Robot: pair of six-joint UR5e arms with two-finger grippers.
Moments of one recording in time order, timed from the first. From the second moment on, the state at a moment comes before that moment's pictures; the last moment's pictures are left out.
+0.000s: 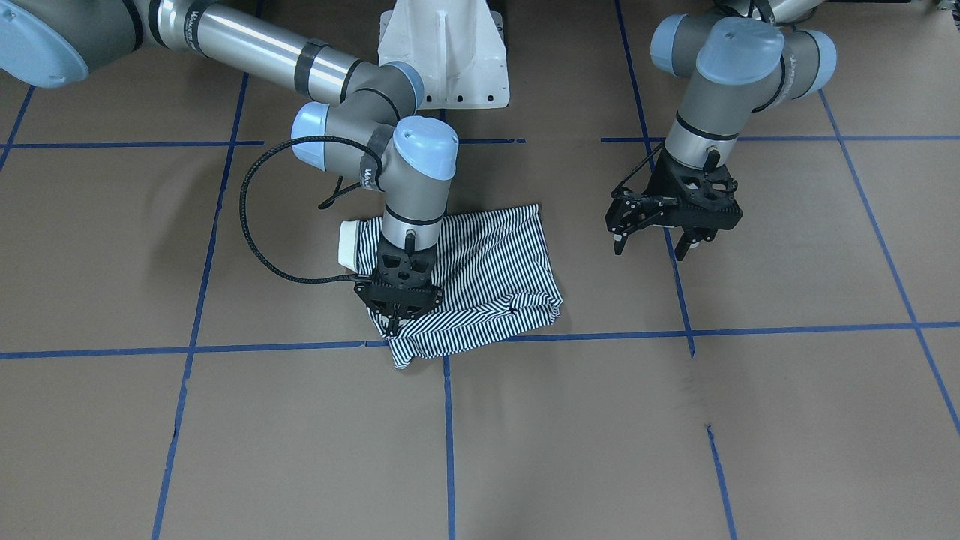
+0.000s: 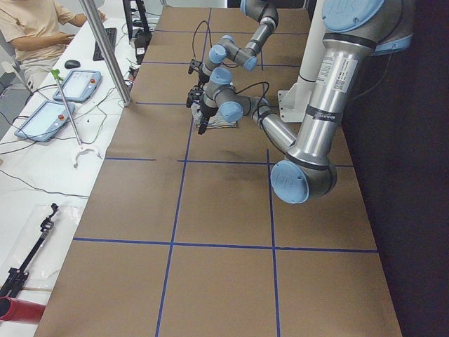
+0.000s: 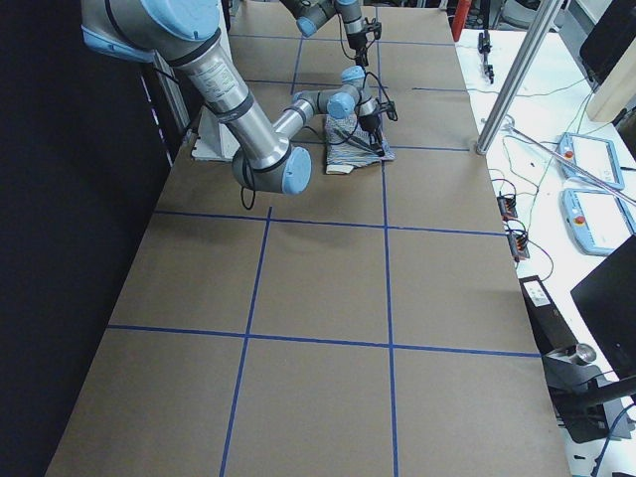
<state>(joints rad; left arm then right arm) -0.73 -1.88 -1.86 -1.88 -1.81 -1.00 0.53 -0.70 1.28 -1.51 1.42 1.26</state>
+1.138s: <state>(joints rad) -0.65 -2.12 -1.59 -2.06 -1.72 -1.20 0.64 -0.73 1.46 -1.50 1.64 1.17</state>
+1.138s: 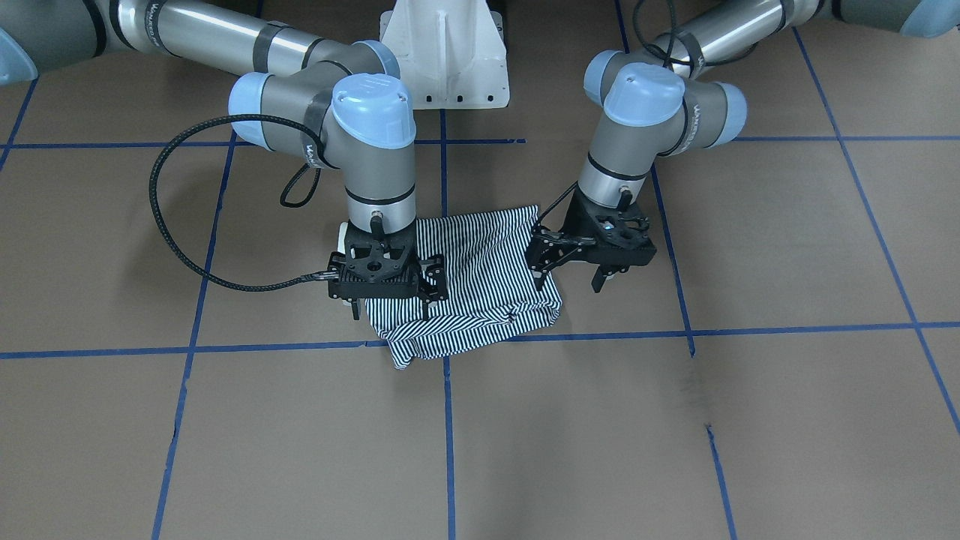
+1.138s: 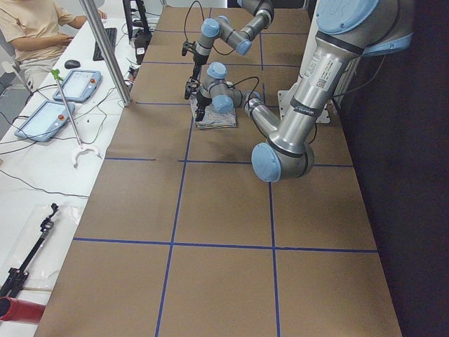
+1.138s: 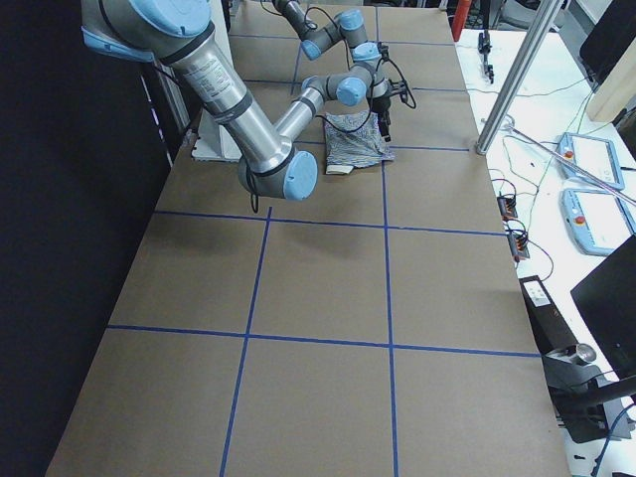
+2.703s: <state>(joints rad) -0.61 -2.16 -1.41 -2.21 -1.71 -1.18 0.63 -0.77 1.48 -1.50 1.63 1.17</state>
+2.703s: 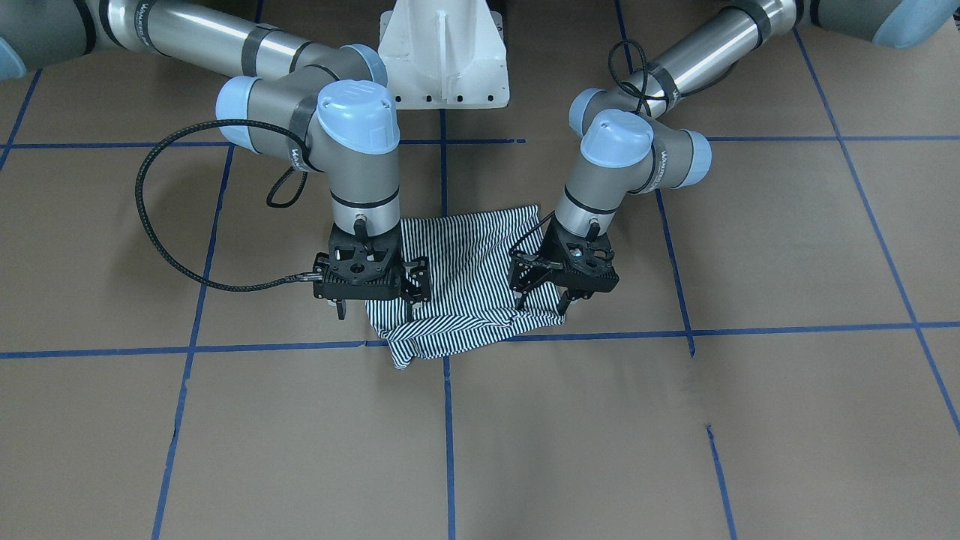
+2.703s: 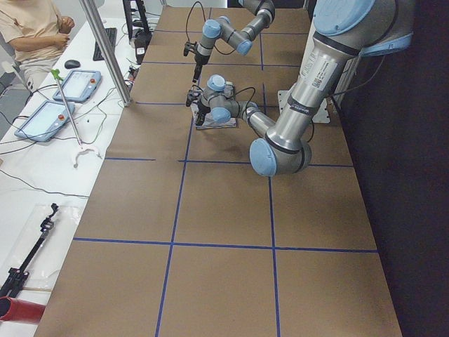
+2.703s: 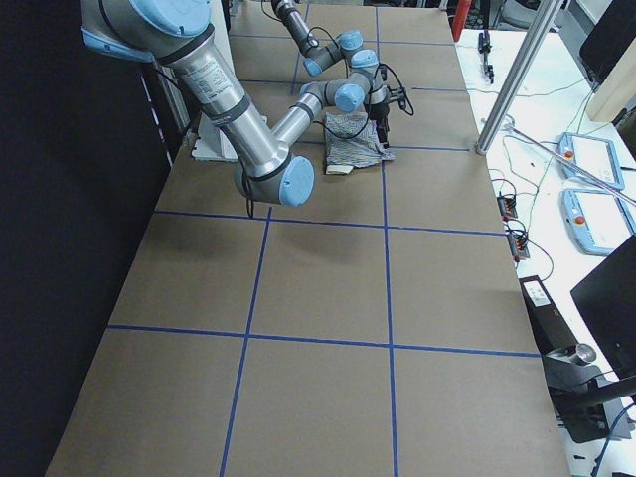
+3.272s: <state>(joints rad) -0.61 -2.15 -1.40 -2.21 -1.69 -1.18 0.63 -0.77 1.48 -1.50 1.63 1.17</state>
